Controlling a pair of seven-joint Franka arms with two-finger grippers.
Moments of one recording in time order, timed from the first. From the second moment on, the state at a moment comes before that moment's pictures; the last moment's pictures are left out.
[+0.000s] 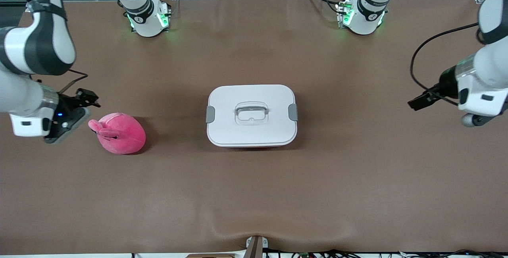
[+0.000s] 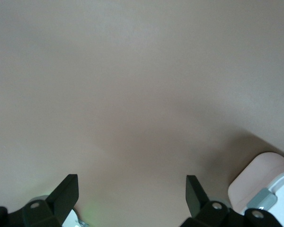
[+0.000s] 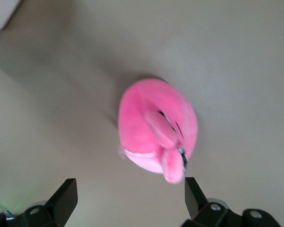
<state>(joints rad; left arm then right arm) -0.03 0.20 -0.12 -1.47 0.01 1.51 -0.72 0.04 0.23 0.00 -1.66 -0.02 1.73 -0.78</state>
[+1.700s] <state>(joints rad) -0.37 0.36 -0.13 -1.47 -0.02 1.85 -1.64 0.05 0.16 -0.02 -2.15 -0.04 2.45 -1.44</state>
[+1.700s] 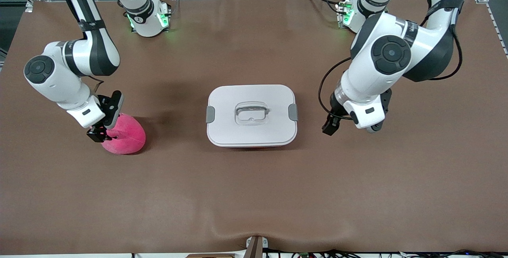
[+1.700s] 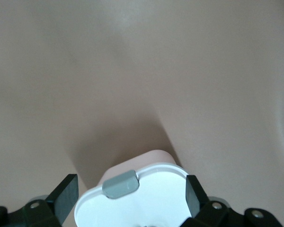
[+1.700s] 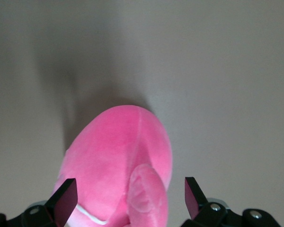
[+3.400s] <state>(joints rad) -0.66 0.57 -0.11 -1.37 -0.02 2.03 -2.36 0.00 0.22 -0.01 -2.15 -0.04 2.54 -1.43</state>
